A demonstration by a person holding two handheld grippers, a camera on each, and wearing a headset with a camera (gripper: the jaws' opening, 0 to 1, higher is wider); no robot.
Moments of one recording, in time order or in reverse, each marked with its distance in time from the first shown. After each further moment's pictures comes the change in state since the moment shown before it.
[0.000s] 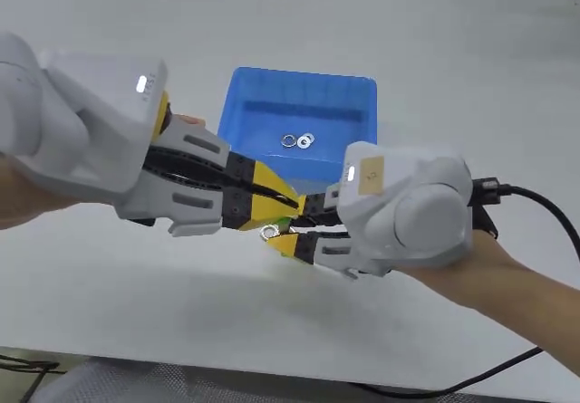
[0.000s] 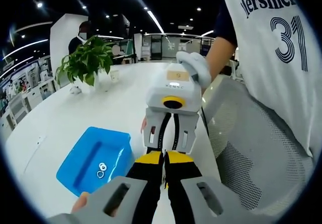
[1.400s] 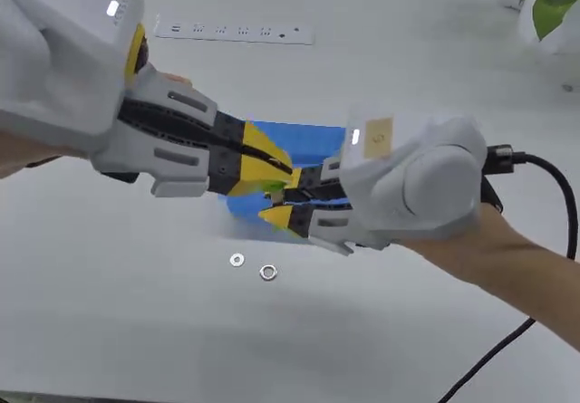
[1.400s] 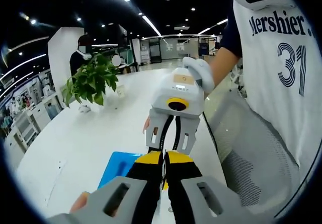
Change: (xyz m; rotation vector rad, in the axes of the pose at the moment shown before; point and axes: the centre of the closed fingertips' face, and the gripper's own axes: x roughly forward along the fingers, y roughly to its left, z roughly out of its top) left arm -0.041 0.030 0.069 0.112 -0.011 0.041; right arm -0.037 -0.045 0.072 -0.107 -0.066 -0.140
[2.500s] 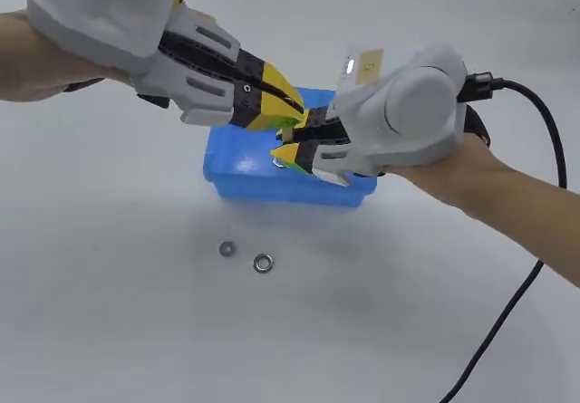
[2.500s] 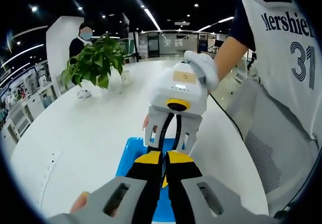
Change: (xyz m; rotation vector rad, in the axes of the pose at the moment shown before) left arm 0.043 0.073 -0.067 -0.052 0.040 -0.051; right arm 0.053 -0.062 -0.075 0.082 0.088 0.005
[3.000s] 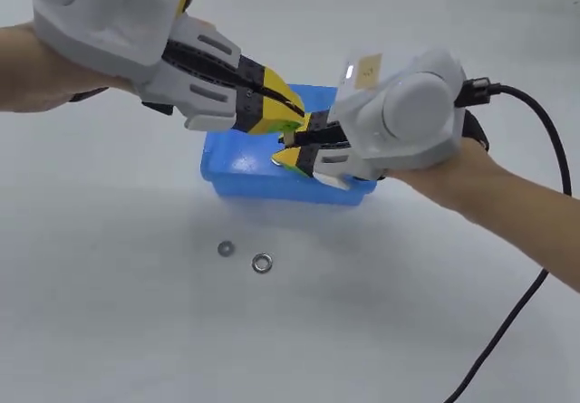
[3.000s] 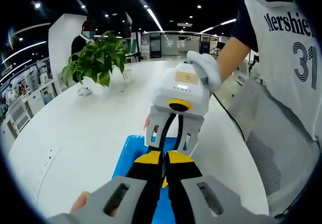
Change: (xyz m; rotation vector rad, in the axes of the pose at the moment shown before) left arm 0.005 0.002 -0.004 -0.027 -0.010 0.008; right arm -0.002 0.001 -0.004 0.011 0.016 -0.008
